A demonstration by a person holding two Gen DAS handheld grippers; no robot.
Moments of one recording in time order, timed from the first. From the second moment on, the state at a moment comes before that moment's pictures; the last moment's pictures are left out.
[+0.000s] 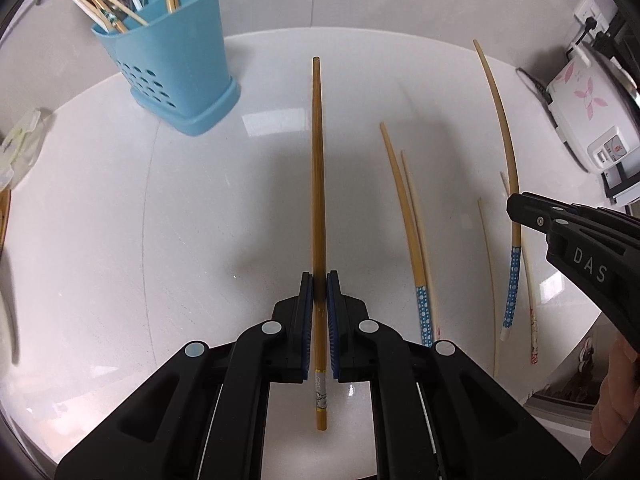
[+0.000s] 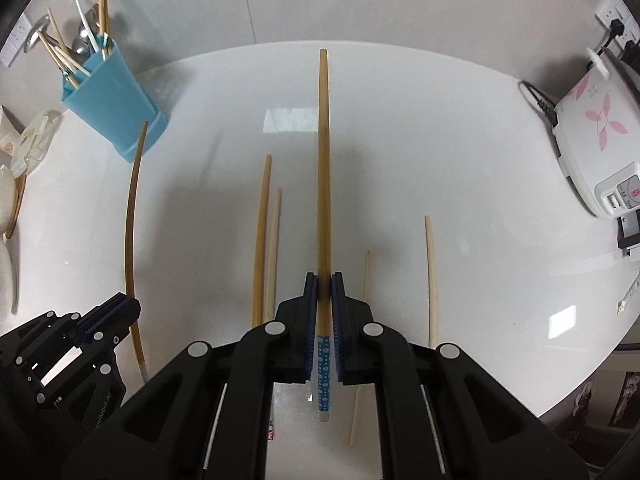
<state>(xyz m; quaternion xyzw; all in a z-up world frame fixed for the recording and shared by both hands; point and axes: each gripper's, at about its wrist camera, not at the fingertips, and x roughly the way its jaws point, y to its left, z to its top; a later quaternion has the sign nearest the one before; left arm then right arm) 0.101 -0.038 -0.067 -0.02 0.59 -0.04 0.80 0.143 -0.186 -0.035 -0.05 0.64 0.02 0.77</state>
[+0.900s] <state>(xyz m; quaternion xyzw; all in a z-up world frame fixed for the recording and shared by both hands) 0.133 -0.017 0.016 -0.03 0.49 -0.01 0.87 0.163 -0.180 0.044 -0.05 0.53 0.02 0.85</state>
